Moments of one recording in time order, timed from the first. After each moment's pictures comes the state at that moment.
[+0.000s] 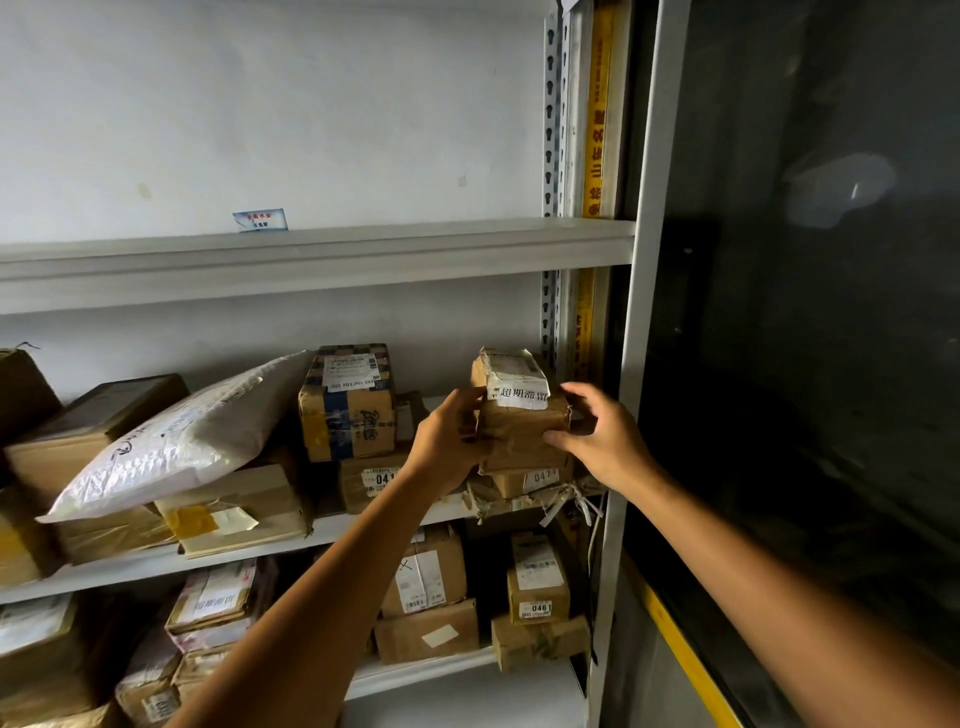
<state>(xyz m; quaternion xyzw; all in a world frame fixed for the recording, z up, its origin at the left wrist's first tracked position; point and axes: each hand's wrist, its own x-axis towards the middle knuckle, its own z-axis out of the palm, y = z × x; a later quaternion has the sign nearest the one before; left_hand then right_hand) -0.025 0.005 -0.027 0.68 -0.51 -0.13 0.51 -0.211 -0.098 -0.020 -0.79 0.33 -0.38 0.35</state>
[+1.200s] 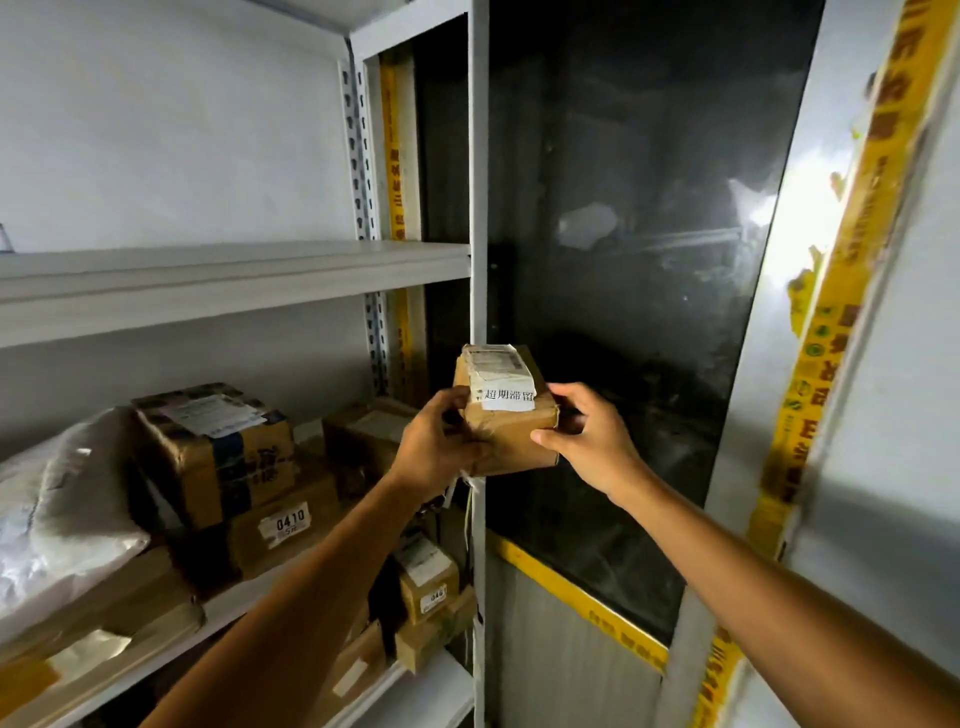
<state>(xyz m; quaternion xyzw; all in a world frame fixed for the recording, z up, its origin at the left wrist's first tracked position) -0.059 0.029 -0.011 0.45 -0.68 -0.31 0.50 -0.275 0.047 0.006 -0.67 0.52 -0.48 0.22</state>
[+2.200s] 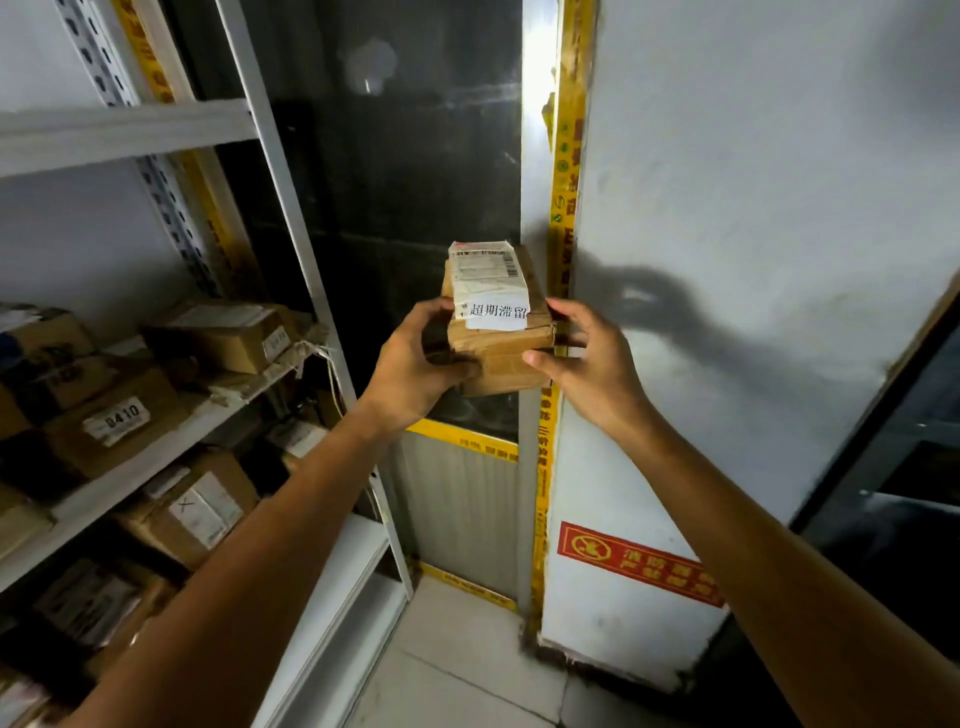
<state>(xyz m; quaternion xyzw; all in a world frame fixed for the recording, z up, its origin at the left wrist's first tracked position) -0.198 0.173 -0.043 0.33 -0.77 -0.36 0.41 -0.398 0.261 -0.046 -0.56 0.61 -0.55 0.12</state>
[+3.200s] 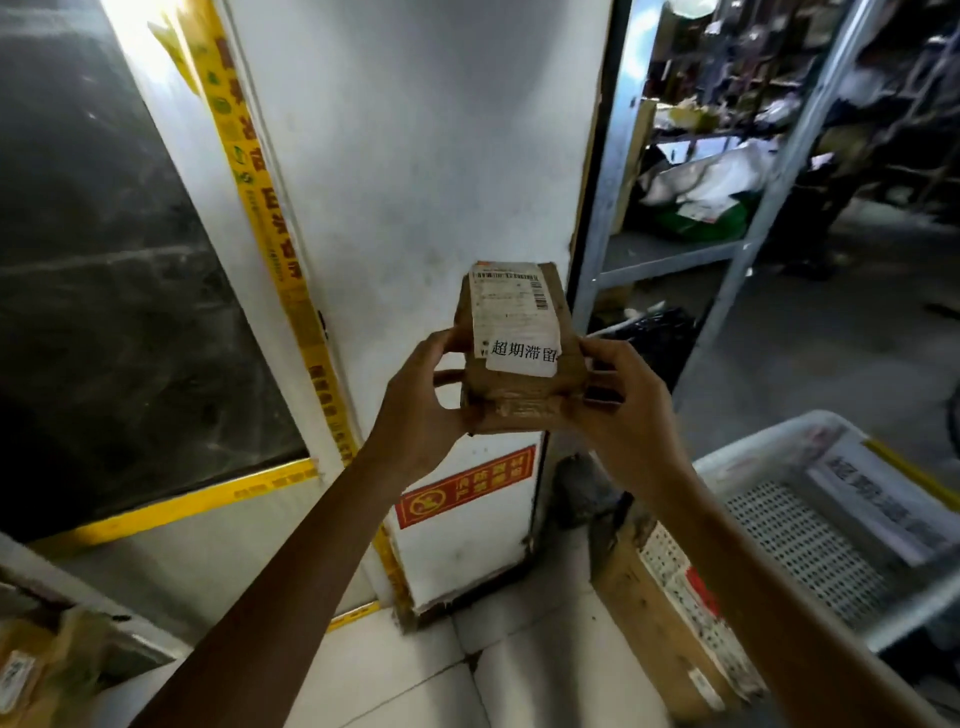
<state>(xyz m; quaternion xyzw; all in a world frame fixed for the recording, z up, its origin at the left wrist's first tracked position) -0.311 0.246 -0.092 0.04 -0.84 -0.50 0.22 -0.383 0.441 -0.099 -0.26 0.74 -0.62 -0.02</state>
